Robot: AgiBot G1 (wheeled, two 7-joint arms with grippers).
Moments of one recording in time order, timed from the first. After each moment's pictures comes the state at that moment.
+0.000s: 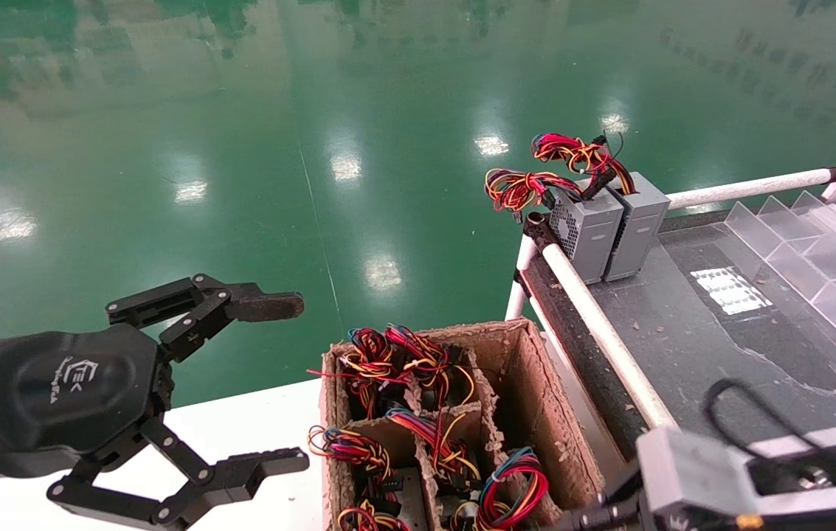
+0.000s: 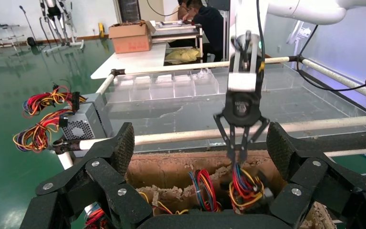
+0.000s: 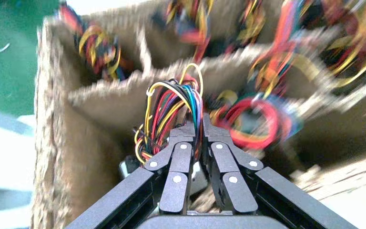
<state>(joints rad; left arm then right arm) -1.09 0.58 0.36 -1.26 0.67 1.46 -0.14 1.39 -0.53 -0.81 1.34 -1.06 -1.45 0.27</state>
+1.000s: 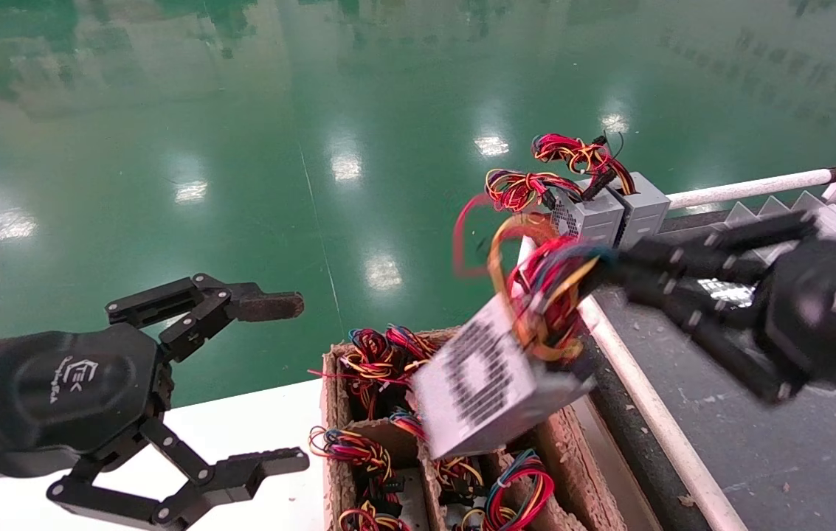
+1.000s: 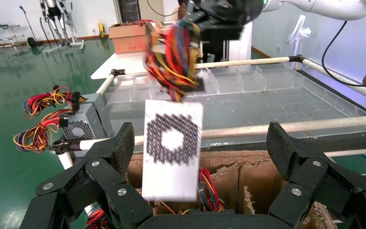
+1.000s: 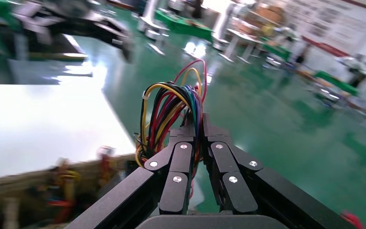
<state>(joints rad) -1.09 0.58 0.36 -1.26 0.67 1.46 -0.14 1.13 -0.35 -0.50 1.32 -0.50 -1.18 -0.19</state>
